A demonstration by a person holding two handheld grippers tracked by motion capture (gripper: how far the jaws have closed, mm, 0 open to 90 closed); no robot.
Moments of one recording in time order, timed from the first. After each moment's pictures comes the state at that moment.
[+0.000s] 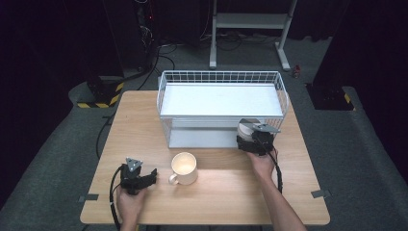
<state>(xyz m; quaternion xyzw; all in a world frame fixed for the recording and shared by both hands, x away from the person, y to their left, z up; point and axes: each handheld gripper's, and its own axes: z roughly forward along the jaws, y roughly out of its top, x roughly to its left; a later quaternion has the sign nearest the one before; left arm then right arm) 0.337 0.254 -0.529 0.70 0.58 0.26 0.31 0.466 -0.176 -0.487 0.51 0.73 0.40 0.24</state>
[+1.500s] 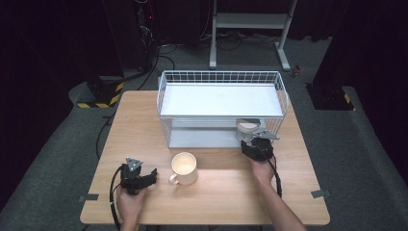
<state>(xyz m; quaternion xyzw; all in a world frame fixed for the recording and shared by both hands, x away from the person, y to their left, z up) 0.337 0.254 -0.529 0.71 0.58 0.26 0.31 0.452 -0.175 -0.505 0.54 0.72 0.37 0.24</state>
